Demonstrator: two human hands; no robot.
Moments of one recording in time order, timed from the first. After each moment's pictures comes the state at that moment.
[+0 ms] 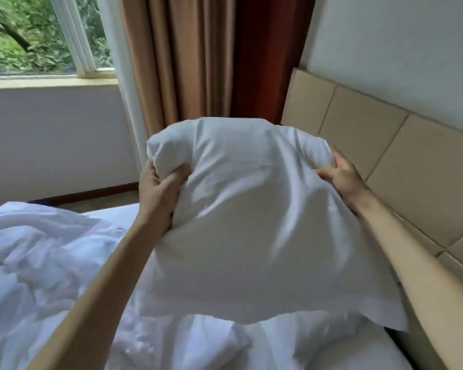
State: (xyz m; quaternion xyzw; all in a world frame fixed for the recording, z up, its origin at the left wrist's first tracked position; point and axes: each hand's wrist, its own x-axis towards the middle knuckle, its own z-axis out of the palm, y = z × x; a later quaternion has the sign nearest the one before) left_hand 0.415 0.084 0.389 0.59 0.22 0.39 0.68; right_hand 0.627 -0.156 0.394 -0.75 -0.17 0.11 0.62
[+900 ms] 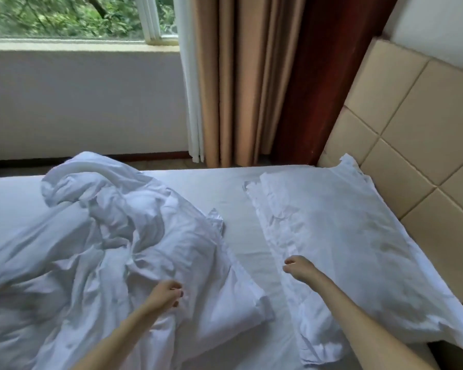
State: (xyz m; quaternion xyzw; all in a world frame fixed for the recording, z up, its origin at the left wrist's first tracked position) left_hand 0.266 0.085 0.129 0.69 0.50 -0.08 0.52; right_hand 0.532 -0.115 0.167 -0.89 -0.12 0.39 0.21
